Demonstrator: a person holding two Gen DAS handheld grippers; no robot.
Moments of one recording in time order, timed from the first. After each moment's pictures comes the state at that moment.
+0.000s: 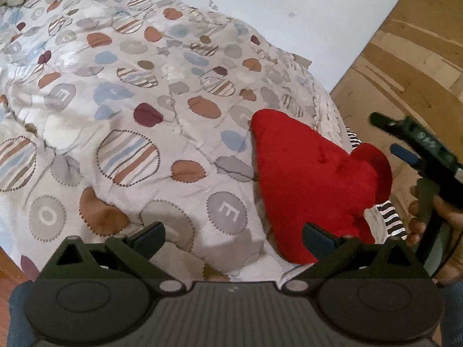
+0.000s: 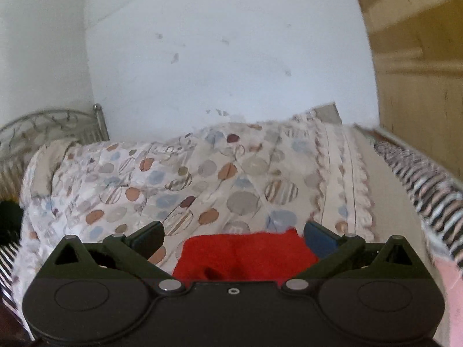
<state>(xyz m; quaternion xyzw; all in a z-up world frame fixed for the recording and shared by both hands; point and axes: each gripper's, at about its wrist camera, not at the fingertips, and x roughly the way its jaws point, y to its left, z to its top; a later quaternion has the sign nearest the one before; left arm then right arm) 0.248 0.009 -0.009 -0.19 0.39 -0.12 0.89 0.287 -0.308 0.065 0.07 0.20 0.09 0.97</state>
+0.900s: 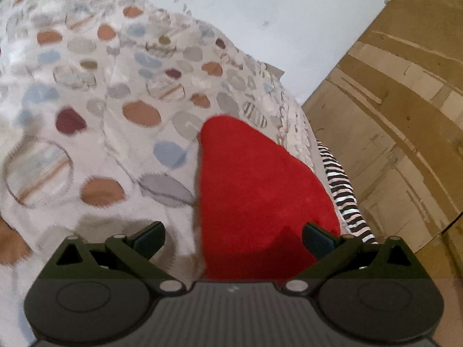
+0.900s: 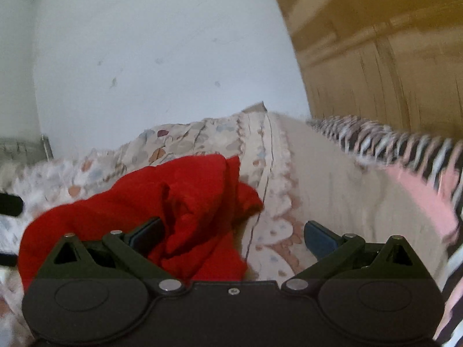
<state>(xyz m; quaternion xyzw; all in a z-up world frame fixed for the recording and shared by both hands) 0.302 -0.057 -0.030 -0.23 0.36 -0.16 0.89 0.205 -0.354 -0.085 0.16 0.15 -0.04 0.97</state>
